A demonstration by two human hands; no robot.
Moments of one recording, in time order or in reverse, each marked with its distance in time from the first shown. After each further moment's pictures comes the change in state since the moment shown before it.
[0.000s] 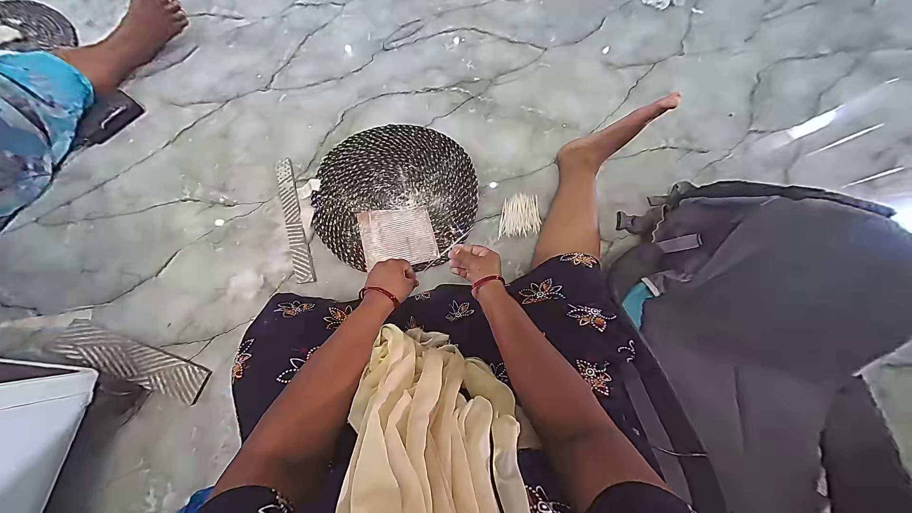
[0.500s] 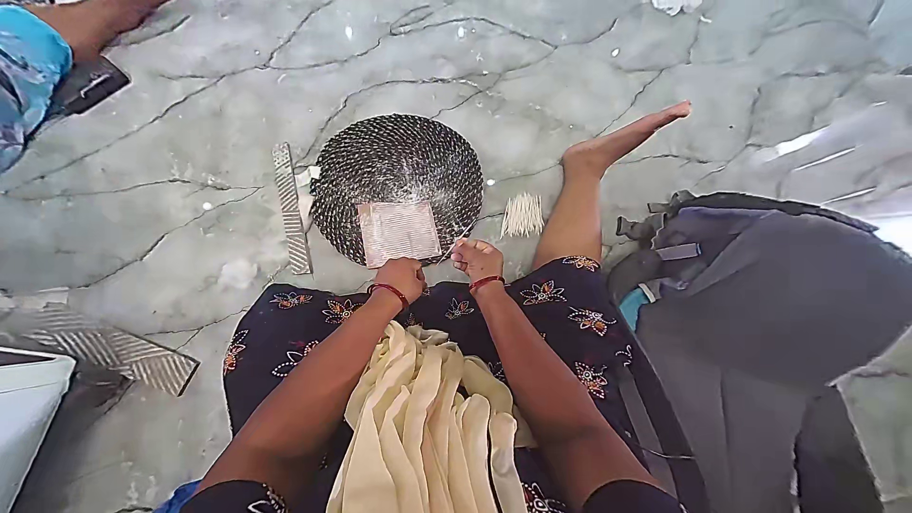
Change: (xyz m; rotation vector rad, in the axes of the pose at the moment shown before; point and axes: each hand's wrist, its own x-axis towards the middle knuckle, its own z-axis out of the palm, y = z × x) left_hand -0.007 0.015 0.002 0.060 -0.094 0.004; right_hand 0.002 0.004 0.008 0.082 0.054 -0.069
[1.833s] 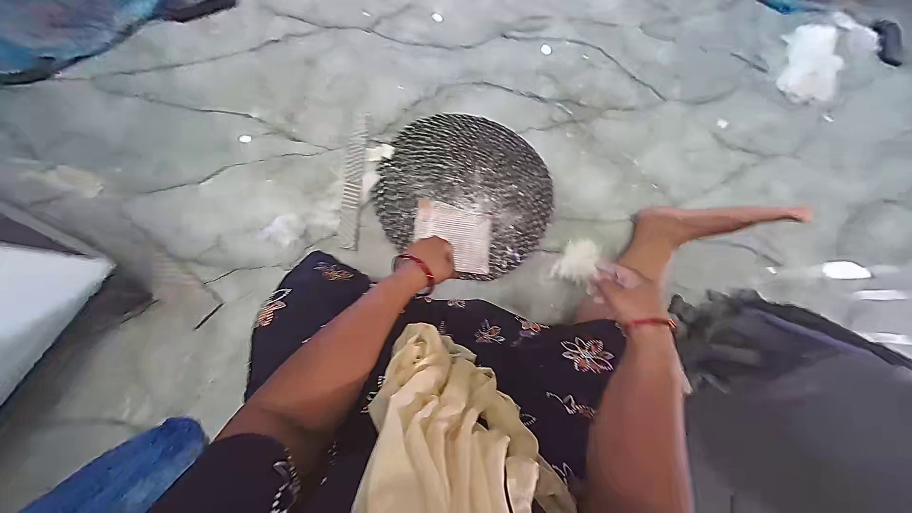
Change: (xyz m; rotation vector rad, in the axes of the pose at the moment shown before) left_hand 0.012 -0.043 -0.042 -0.236 0.040 0.087; right_hand 0.032 -0.098 -0.098 -1.081 -0.088 -0.213
